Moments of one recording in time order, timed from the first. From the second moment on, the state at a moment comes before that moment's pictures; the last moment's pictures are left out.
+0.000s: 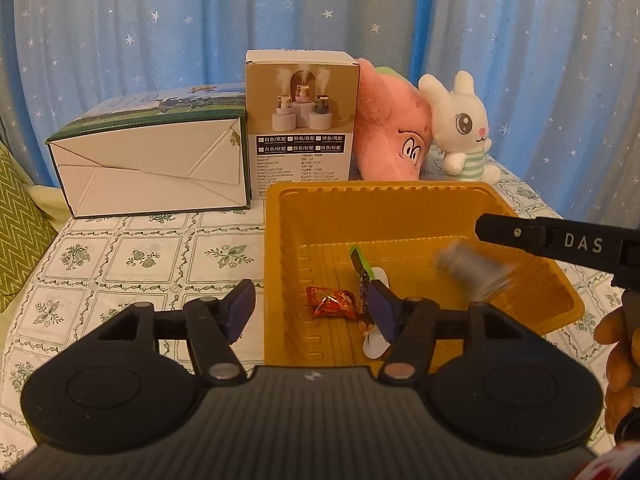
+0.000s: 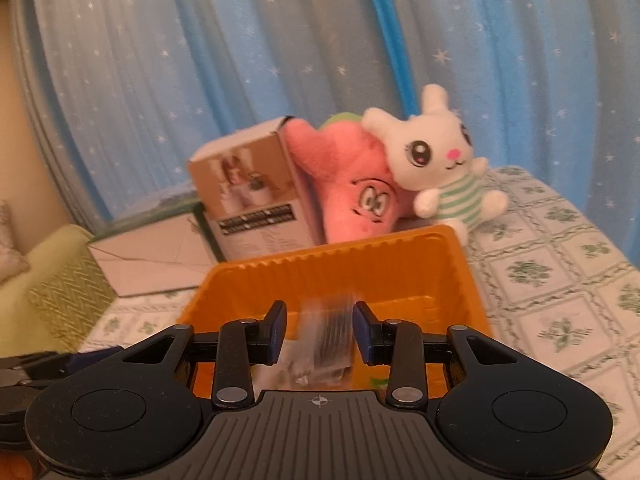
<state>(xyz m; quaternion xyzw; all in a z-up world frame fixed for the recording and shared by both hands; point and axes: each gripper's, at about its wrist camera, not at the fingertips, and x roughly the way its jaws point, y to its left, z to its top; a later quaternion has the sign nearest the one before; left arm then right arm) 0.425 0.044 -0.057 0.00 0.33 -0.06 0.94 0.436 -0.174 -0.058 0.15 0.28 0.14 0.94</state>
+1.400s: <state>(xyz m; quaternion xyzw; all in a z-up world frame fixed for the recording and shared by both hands) 0.223 0.070 -0.052 0.01 0.33 -0.10 0.94 0.222 -0.192 -0.063 0.10 0.33 0.11 0.93</state>
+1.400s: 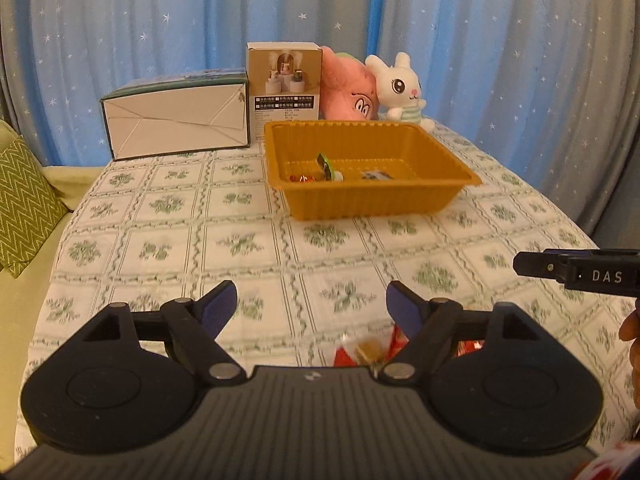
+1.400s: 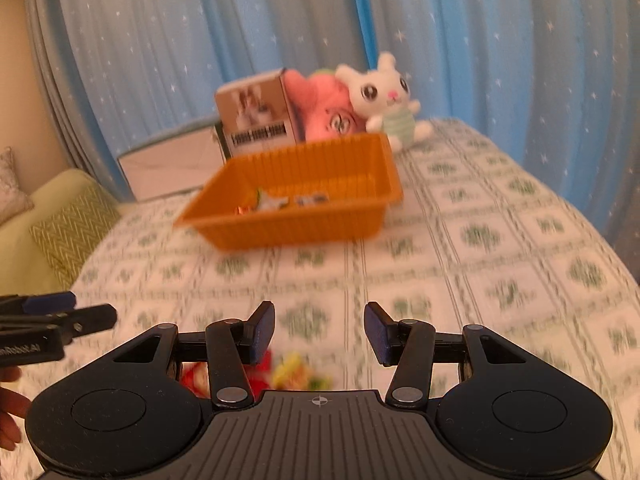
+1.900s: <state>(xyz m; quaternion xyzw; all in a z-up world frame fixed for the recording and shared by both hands) 0.196 0.057 -0.090 0.10 0.36 -0.16 0.91 0.192 -0.183 -0.099 0.09 0.37 0.10 0.92</state>
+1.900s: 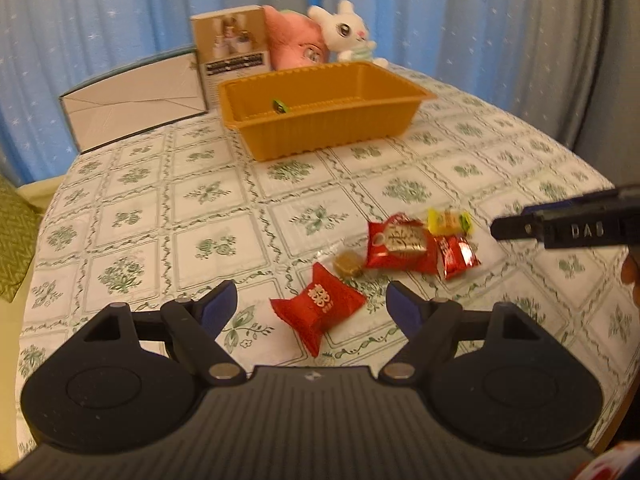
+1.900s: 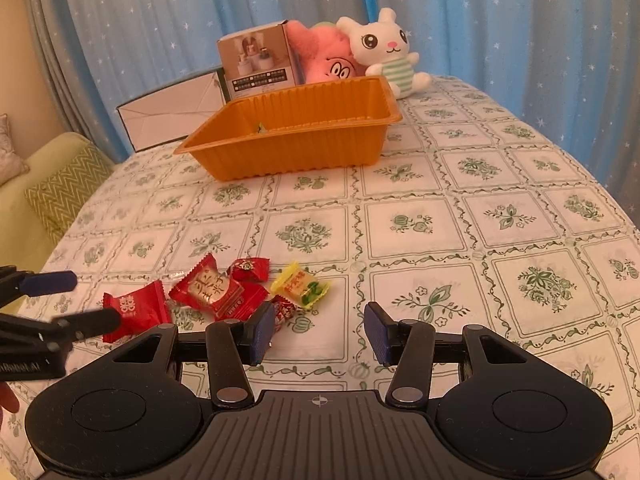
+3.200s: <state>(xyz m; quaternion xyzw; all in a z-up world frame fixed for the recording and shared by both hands) 0.229 0.044 -0.113 0.16 0.42 -0.21 0.87 0.206 -0.167 -0.113 0.10 0.39 0.13 0.91</state>
